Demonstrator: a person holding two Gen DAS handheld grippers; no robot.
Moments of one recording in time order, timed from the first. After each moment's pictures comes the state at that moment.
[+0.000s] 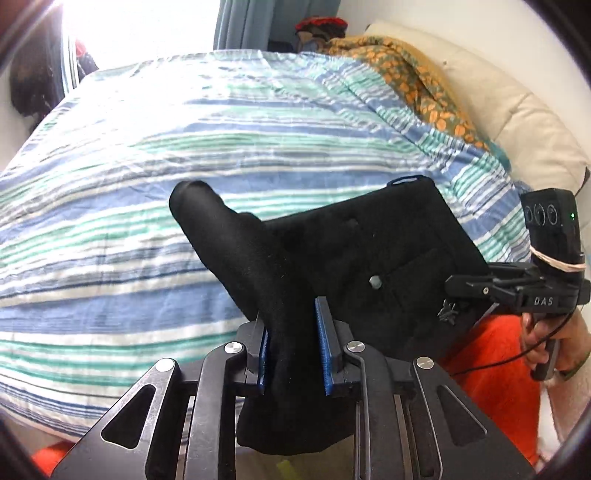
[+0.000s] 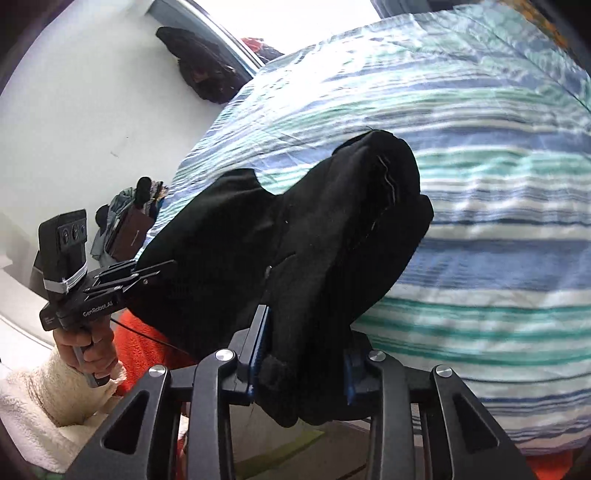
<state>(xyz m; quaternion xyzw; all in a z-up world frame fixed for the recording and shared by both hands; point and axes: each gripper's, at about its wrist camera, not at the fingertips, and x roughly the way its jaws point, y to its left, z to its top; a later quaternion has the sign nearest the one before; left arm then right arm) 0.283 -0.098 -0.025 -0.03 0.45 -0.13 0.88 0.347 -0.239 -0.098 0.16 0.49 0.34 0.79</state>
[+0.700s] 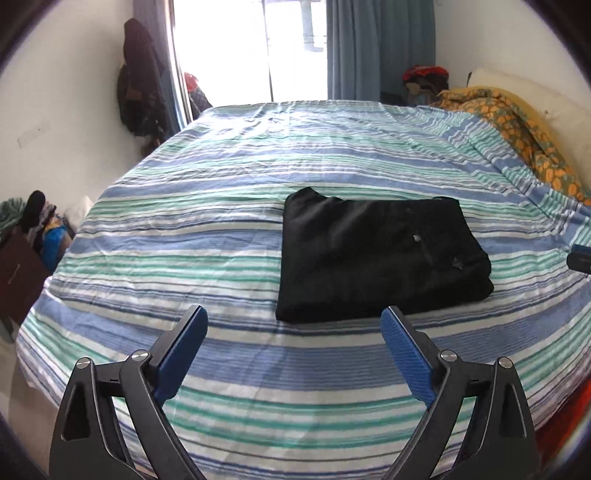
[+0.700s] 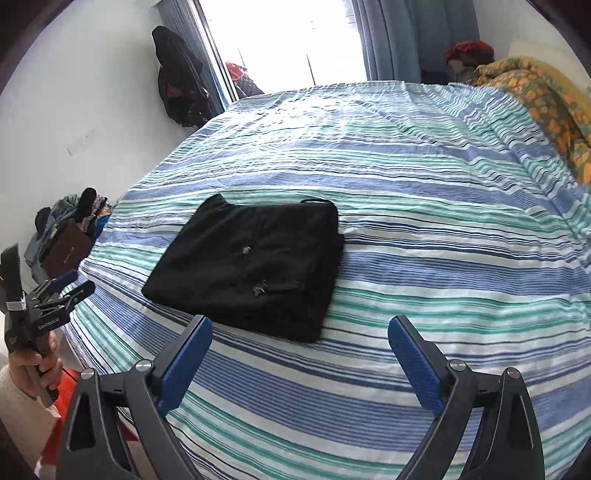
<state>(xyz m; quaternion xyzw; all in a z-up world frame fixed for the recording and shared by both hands) 0.297 0.017 -0.055 0.01 0.35 0.09 0.93 0.405 -0.203 -0.062 0.04 0.42 0.19 0.88</state>
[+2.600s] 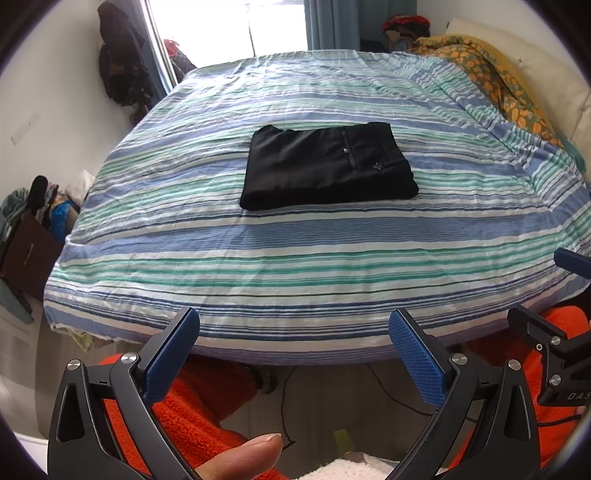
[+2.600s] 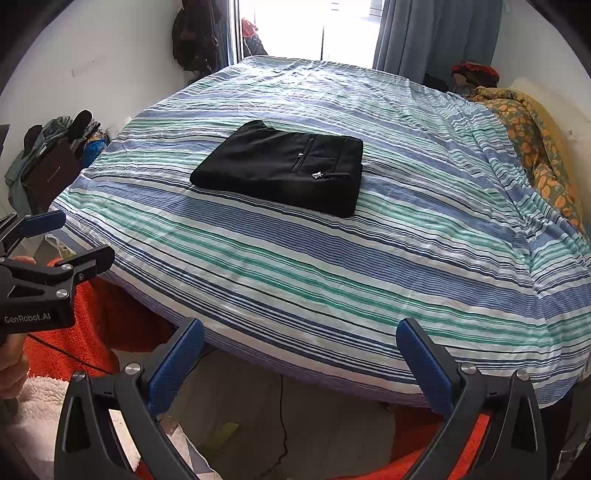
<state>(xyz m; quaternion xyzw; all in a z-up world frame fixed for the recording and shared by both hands) 0.170 -0.066 -0.008 0.03 0.46 0.08 0.88 0.215 -0.132 -0.016 -0.06 0.47 0.16 0.86</state>
